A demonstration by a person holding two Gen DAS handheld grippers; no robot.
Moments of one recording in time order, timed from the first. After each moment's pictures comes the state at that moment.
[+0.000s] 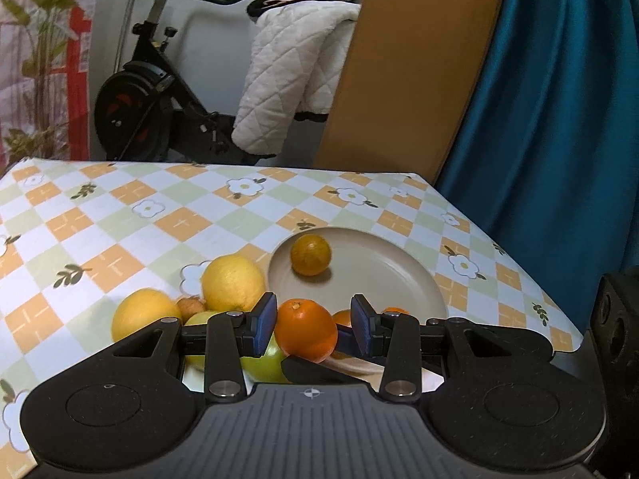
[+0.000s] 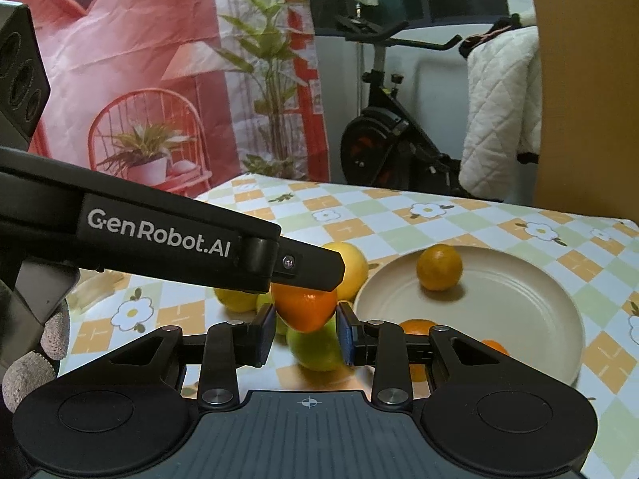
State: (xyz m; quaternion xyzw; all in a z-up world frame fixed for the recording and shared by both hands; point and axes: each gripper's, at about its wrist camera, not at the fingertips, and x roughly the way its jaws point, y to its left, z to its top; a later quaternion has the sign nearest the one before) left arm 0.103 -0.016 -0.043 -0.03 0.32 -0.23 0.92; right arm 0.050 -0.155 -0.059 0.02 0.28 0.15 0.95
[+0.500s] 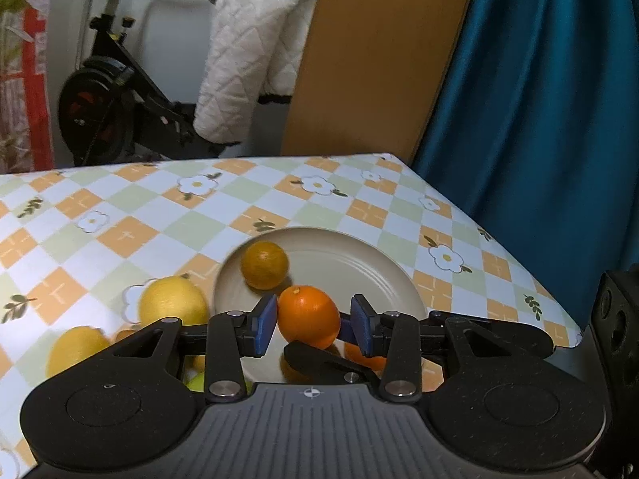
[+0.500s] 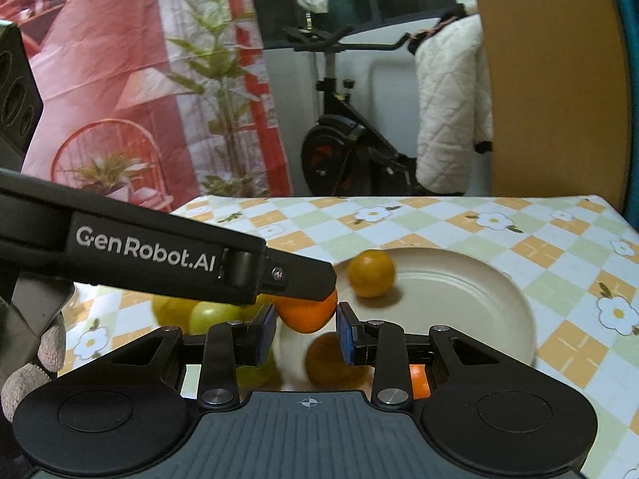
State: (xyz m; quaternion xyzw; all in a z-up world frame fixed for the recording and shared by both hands) left arm 0.137 -0.060 -0.052 -0.01 0.34 -0.28 0.90; right arm 0.067 -0.208 -0.071 0.07 0.27 0.09 0.96
